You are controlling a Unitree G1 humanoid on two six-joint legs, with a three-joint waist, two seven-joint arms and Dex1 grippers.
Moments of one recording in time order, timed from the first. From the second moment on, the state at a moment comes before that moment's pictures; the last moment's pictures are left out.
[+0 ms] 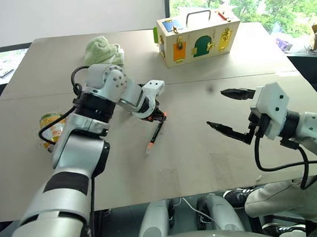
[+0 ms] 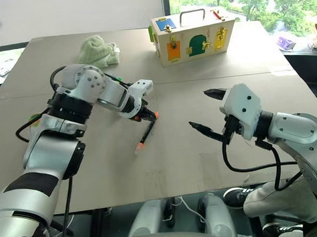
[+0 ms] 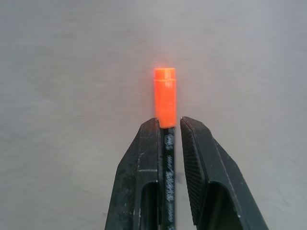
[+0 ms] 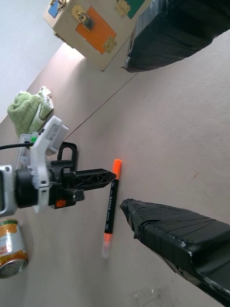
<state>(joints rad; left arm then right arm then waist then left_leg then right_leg) -1.21 0.59 -0.35 0.42 -1.13 1.61 -0.01 -0.28 -0.81 -0.09 -0.77 0.56 0.70 0.67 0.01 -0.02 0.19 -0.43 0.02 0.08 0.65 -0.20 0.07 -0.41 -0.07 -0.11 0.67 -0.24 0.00</state>
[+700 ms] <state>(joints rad) -0.77 0.69 -0.14 -0.15 -0.23 0.03 -0.49 -0.31 -0.78 -0.09 -0.76 0.56 0.69 0.66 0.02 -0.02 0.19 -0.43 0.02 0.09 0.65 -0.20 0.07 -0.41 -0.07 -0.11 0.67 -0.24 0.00</state>
